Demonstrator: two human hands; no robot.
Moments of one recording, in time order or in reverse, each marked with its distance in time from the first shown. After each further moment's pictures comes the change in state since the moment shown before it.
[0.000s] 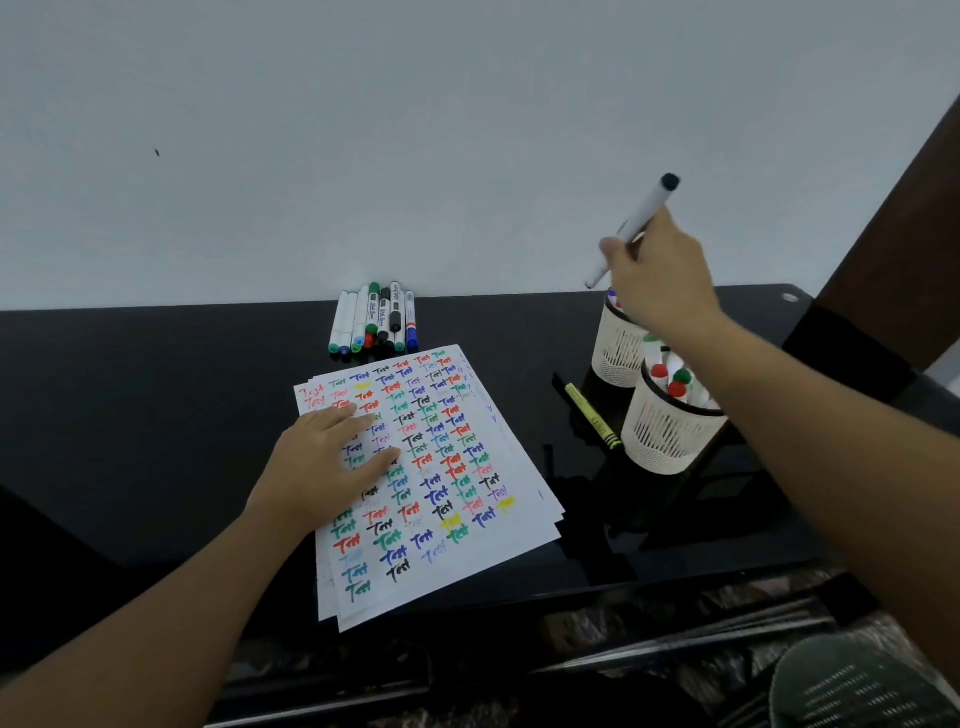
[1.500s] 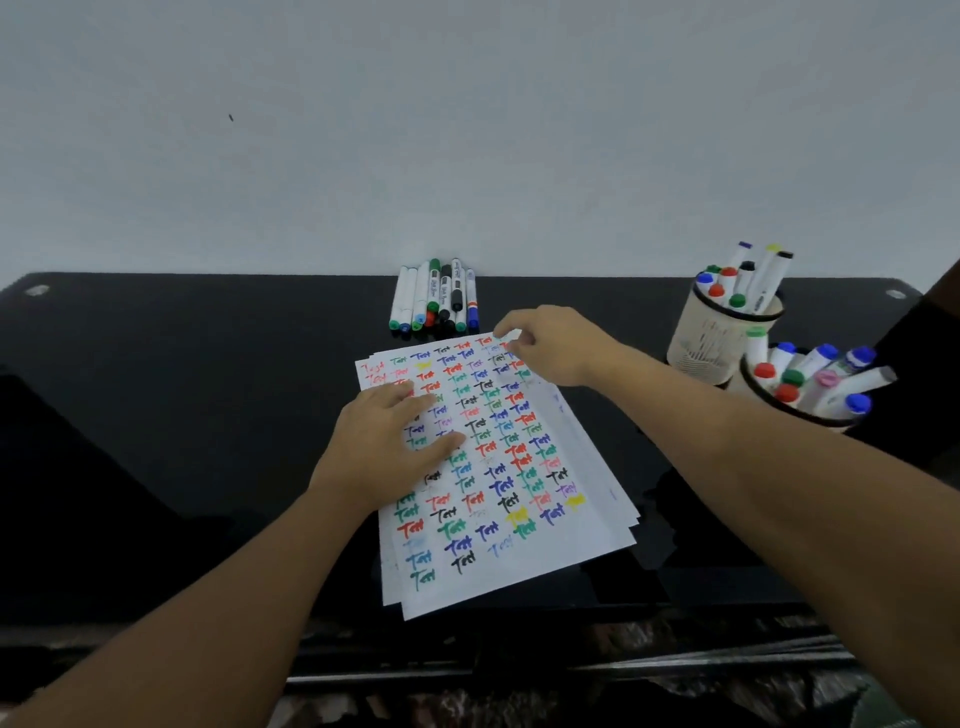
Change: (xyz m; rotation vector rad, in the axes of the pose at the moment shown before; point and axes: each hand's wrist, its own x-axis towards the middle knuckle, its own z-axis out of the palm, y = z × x) left_hand 0.002 -0.002 -0.001 -0.012 -0.040 -0.037; right_hand -0.029 -0.040 0.153 -0.238 -0.733 -0.284
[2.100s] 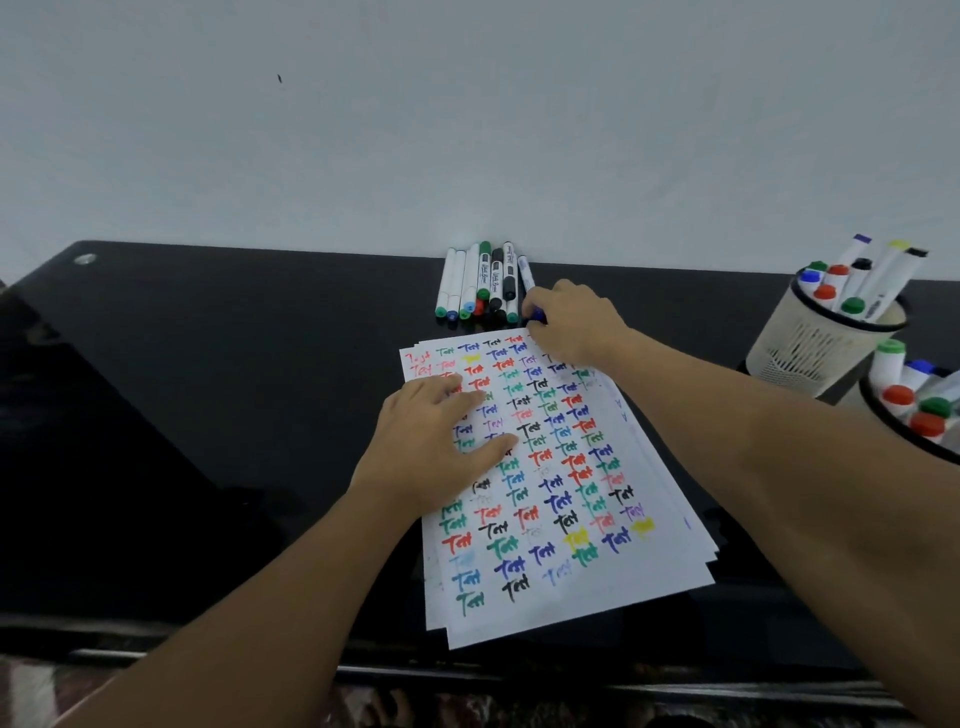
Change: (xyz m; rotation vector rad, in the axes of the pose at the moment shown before) left_hand 0.003 -0.004 0.005 -0.022 0.047 0.026; right_hand 0.082 -0.002 0.039 -0.215 0.063 0.021
